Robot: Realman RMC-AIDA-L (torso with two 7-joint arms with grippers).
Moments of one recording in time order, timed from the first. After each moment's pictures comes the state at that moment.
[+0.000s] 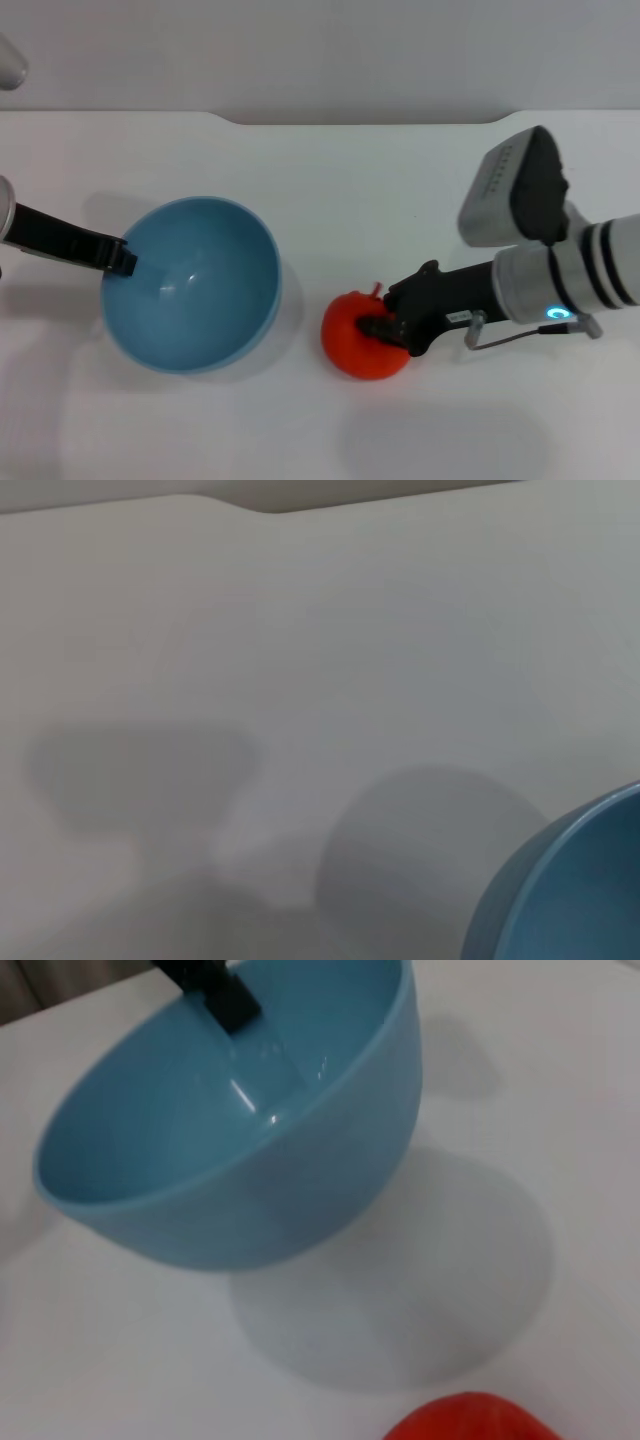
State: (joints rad) left arm -0.43 -2.06 1.19 1.52 2.55 1.62 -2.78; right arm 0.47 2.07 -1.62 -1.02 -2.00 -1.07 2.00
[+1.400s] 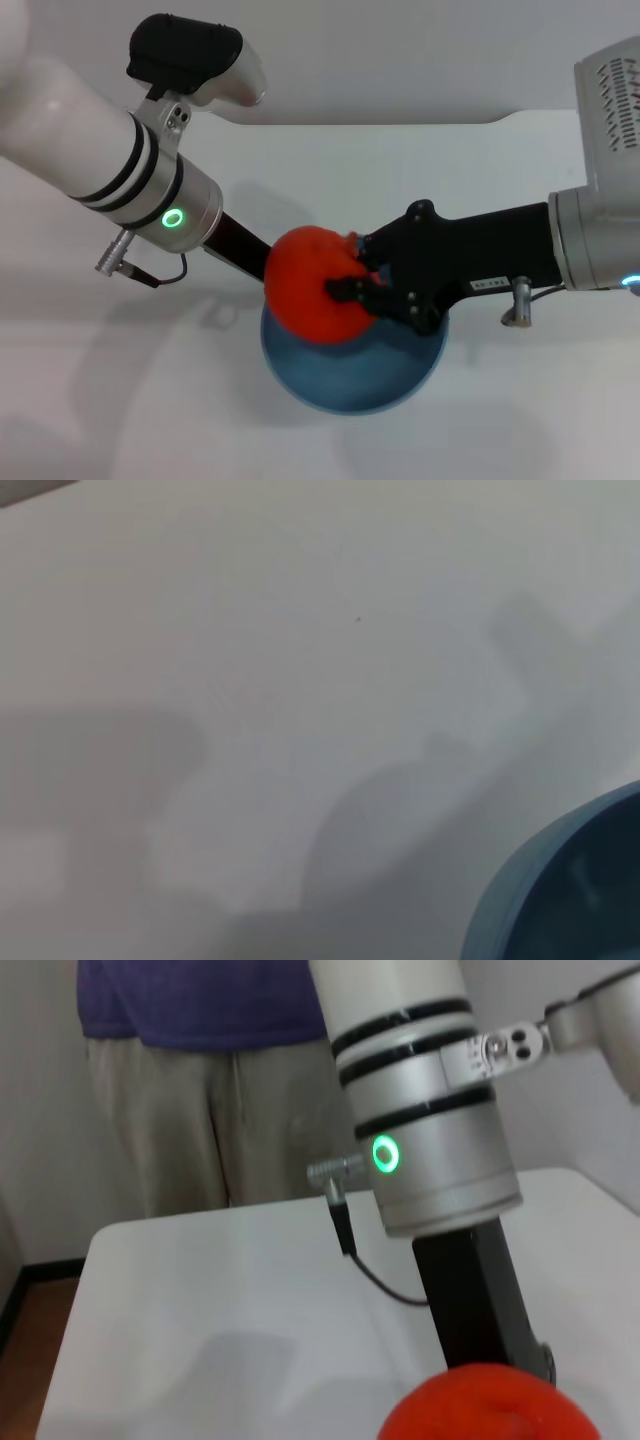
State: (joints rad) left arm -0.65 -2.07 1.55 1.30 2.42 1.45 -2.88; right arm 0.34 2.08 -1.47 -1.44 -1.84 -1.39 1.85
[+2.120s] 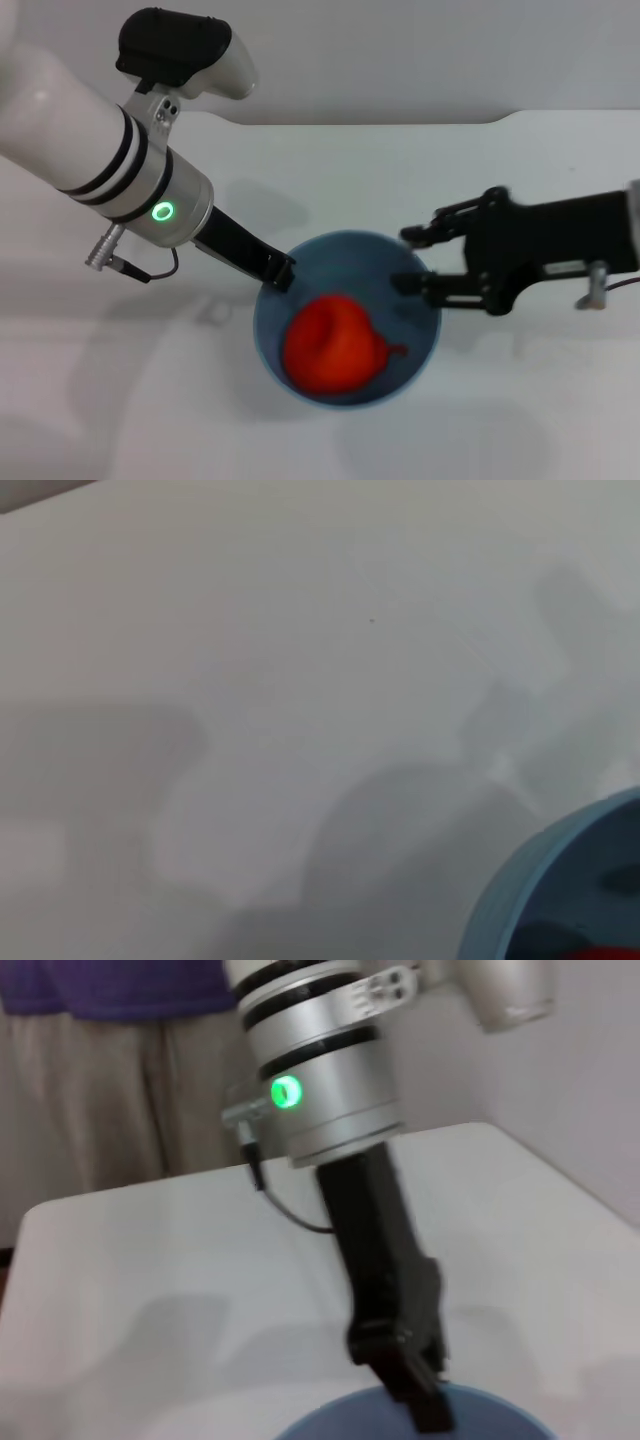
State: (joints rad) left arm -0.66 -2.06 1.52 1.30 2.43 1.48 -2.88; right arm 0.30 2.08 -1.31 -1.51 -1.92 -1.50 1.90
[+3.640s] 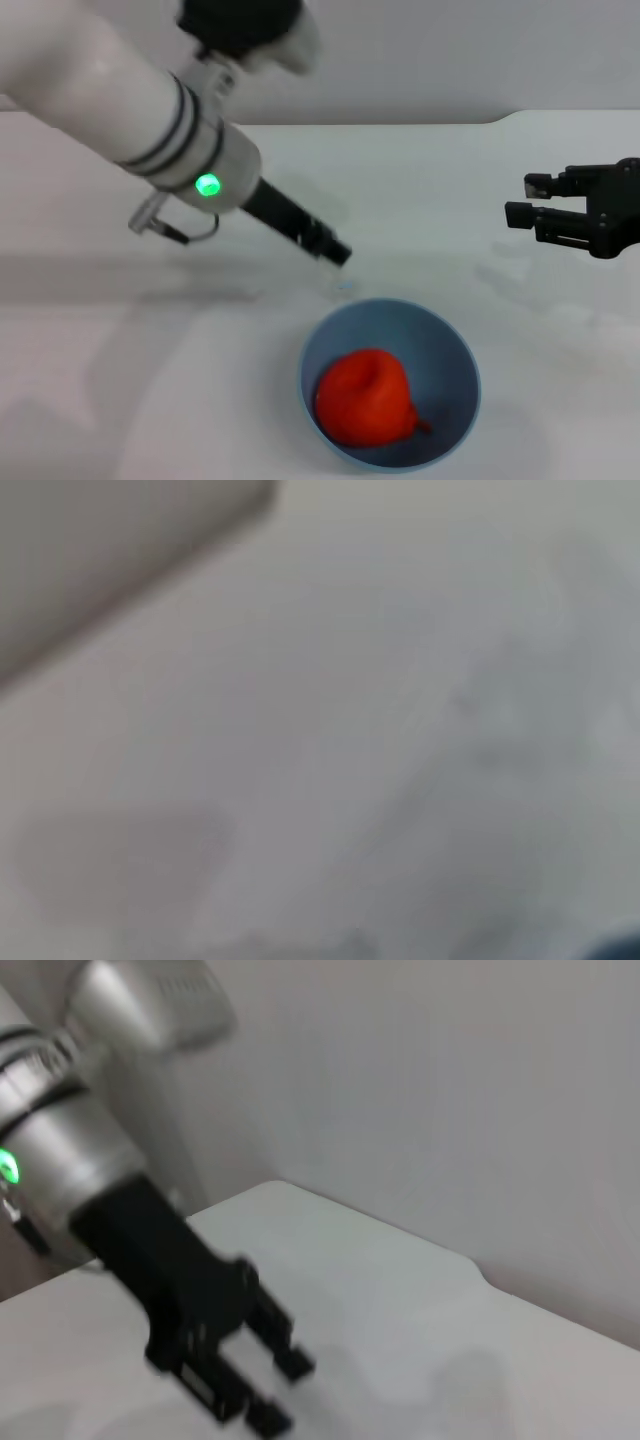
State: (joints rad) left arm -0.71 -2.06 1.62 1.36 2.45 1.40 -2.84; right arm 0.23 2.08 -1.01 -1.38 -1.87 -1.50 1.90
